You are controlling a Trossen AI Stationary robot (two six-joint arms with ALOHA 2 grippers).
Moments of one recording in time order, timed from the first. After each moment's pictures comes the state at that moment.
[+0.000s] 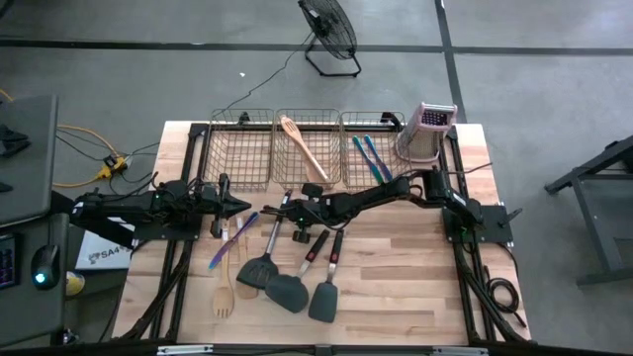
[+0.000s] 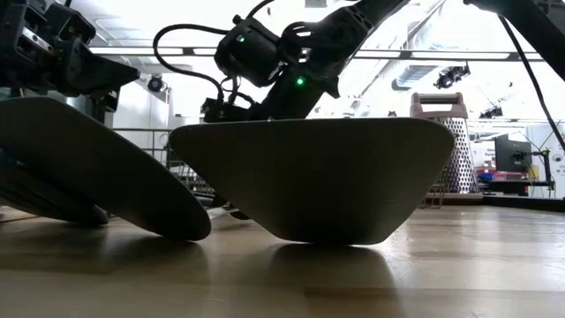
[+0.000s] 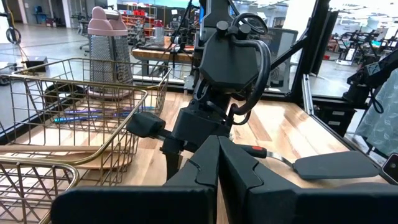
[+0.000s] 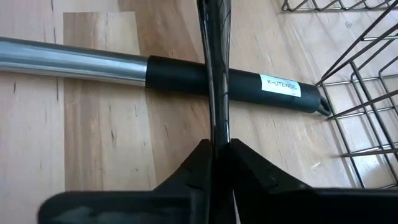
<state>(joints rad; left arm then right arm) 0.00 0.01 0.02 0.00 -0.01 -0.09 0.01 2.25 1.53 -0.17 0.28 0.10</state>
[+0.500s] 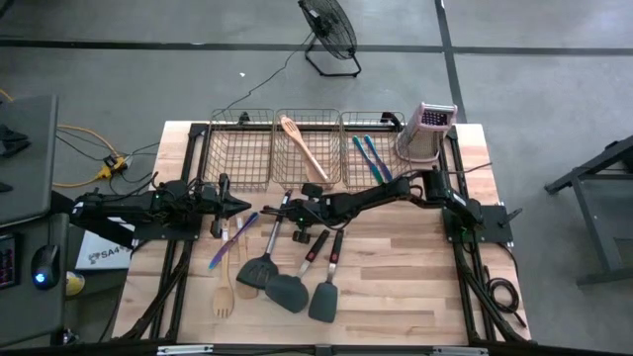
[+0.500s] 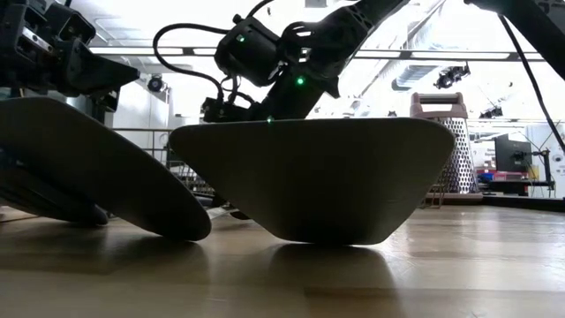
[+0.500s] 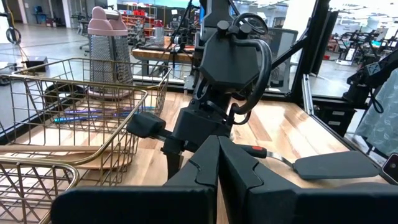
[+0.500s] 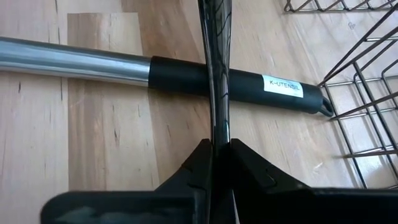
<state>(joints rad) 0.00 0.01 0.02 0.00 -0.01 -0.09 0.02 2.25 1.53 -0.16 0.26 0.10</state>
